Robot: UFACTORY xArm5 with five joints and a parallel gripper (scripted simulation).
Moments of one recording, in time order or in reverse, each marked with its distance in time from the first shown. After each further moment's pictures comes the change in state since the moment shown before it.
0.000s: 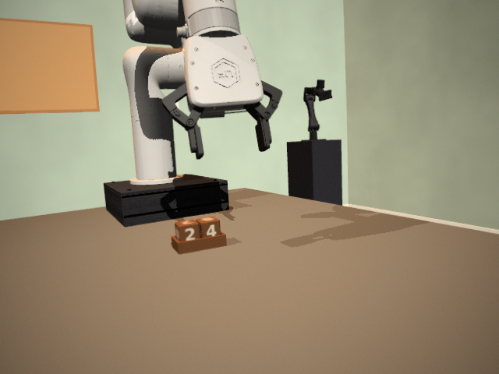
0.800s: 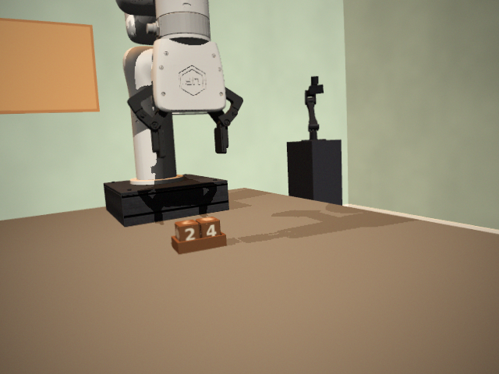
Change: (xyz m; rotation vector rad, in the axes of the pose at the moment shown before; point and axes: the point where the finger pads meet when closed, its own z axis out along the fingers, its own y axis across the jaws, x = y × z) arm 0.048 -0.049 -0.013 0.036 0.220 -0.157
